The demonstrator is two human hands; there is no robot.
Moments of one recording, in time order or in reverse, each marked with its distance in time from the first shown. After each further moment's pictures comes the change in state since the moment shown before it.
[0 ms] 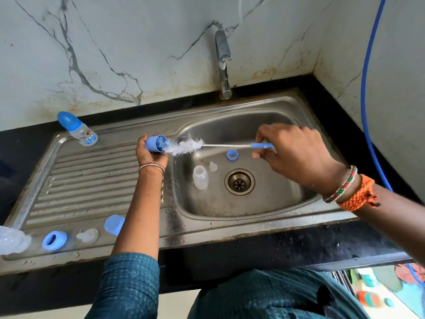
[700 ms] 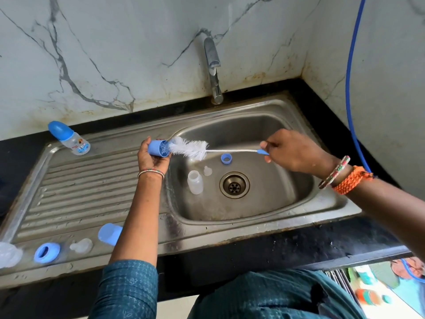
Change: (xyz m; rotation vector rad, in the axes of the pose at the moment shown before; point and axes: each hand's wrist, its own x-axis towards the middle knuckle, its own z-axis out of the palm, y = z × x) left_hand 0.005 -0.015 0.003 0.093 -0.053 -0.047; right_hand 0.013 0.033 0.017 0.361 -0.264 0.239
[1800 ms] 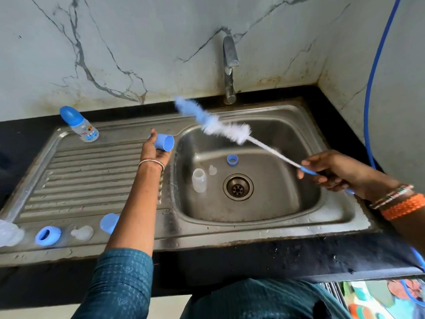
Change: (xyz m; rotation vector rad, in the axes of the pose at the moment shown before) left_hand 0.003 0.011 0.000 0.107 0.046 0.023; right_hand -0.009 0.063 -0.010 0.804 -0.396 0.282
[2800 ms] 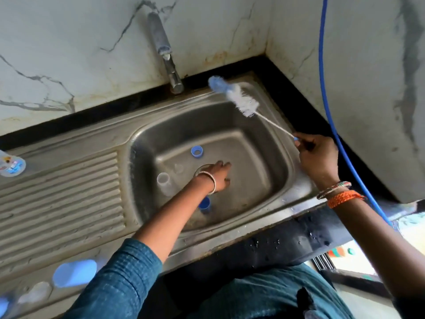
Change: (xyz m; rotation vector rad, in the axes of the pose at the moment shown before) left_hand -0.039 -0.202 0.052 2.405 -1.146 0.420; right_hand 0.038 0.088 -0.013 -0.136 1.057 -0.158
